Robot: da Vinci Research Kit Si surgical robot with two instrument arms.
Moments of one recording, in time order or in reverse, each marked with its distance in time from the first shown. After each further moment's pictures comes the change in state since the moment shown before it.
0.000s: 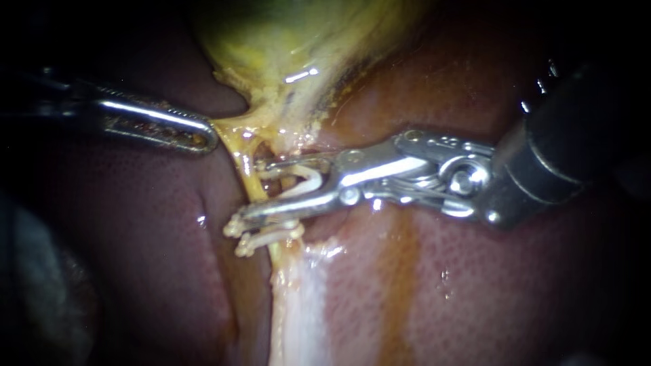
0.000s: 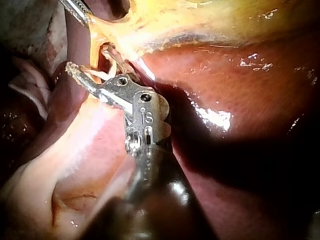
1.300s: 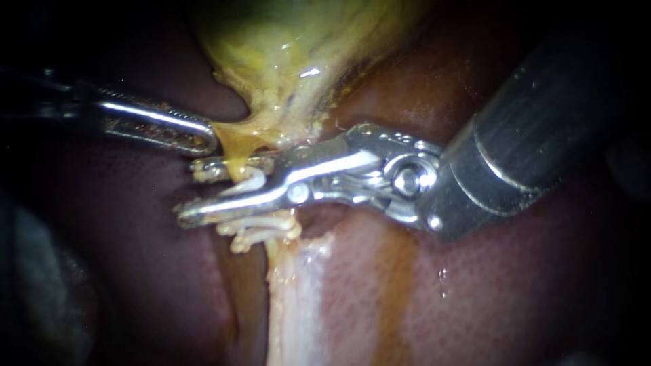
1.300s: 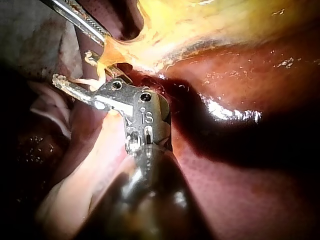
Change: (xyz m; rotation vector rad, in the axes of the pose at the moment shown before) right arm 0.003 -0.003 0.003 0.127 0.089 0.046; left arm 0.000 0.000 0.000 0.001 0.000 0.001
